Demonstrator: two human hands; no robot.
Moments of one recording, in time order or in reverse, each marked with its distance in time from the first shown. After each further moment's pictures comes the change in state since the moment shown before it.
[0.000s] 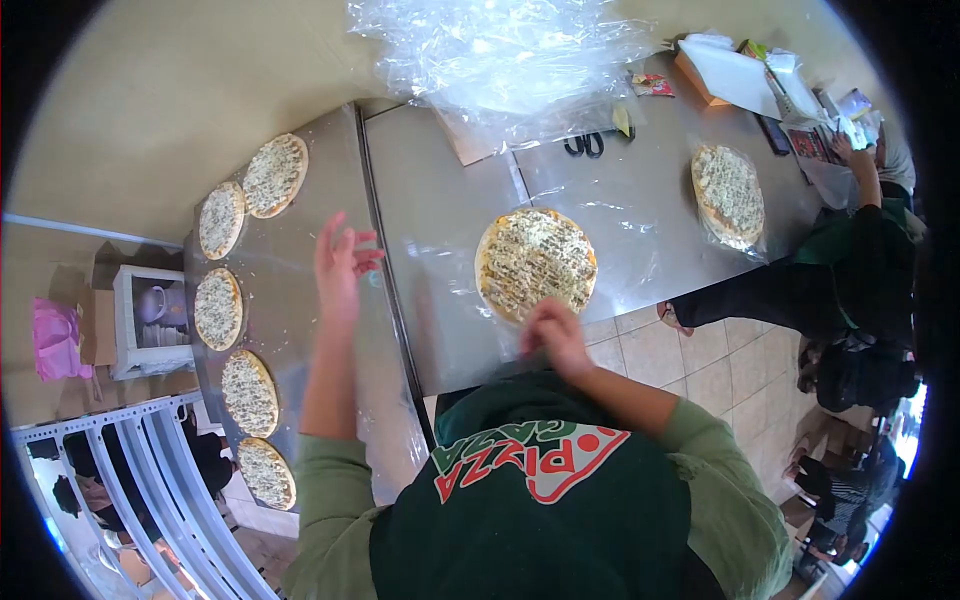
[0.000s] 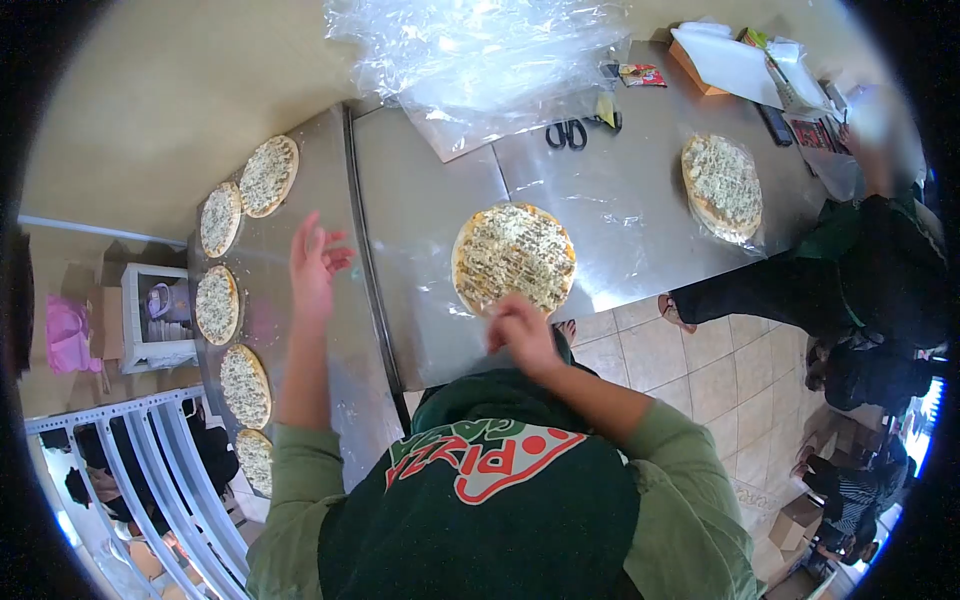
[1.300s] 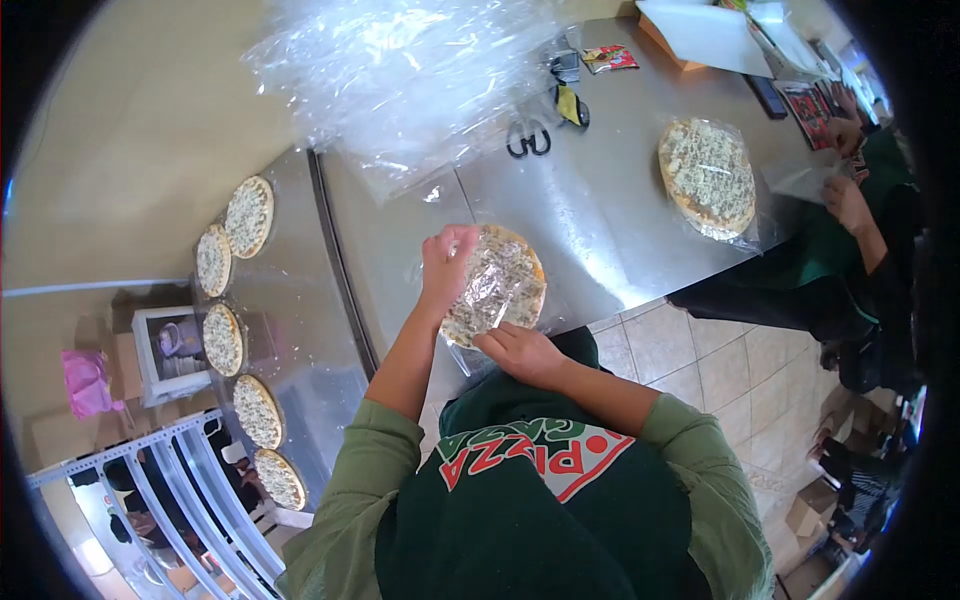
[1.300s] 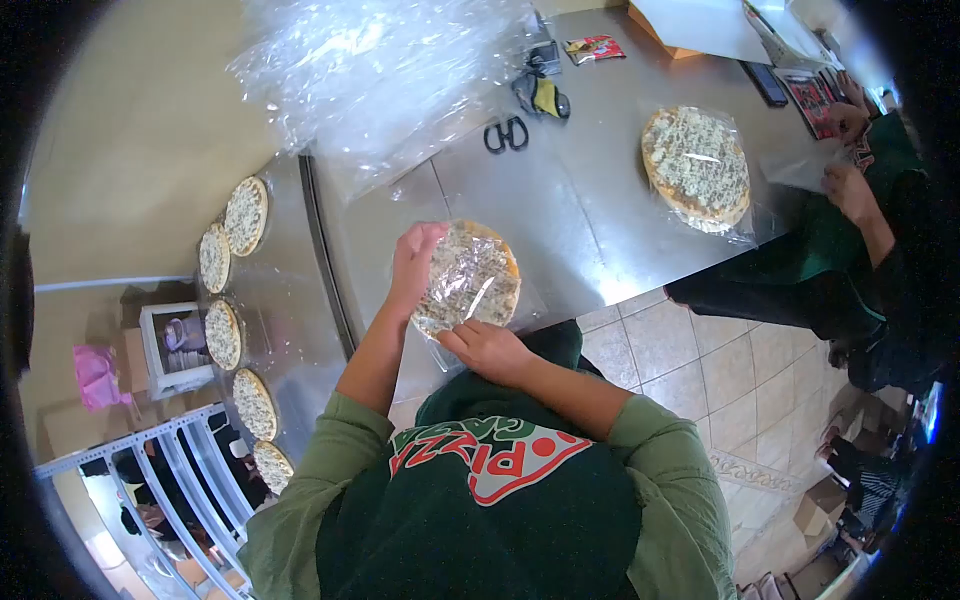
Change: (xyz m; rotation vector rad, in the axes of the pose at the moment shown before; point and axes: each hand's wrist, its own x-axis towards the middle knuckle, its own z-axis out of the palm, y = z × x) left_hand 0.012 -0.088 0.206 0.627 -0.243 0.356; right_hand 0.008 -0.037 -0.061 -1.315 -0.280 -0.755
